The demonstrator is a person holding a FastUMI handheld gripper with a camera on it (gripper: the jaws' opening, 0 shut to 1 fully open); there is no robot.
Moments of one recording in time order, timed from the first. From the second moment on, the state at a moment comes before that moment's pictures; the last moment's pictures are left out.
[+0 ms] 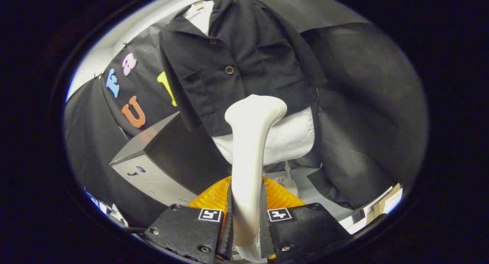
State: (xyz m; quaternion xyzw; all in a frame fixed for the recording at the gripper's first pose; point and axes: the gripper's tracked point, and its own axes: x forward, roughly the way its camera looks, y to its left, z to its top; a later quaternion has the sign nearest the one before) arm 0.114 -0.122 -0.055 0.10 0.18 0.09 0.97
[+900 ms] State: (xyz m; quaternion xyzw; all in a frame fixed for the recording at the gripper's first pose) arm -0.058 0.060 0.019 0.00 0.06 0.21 0.98
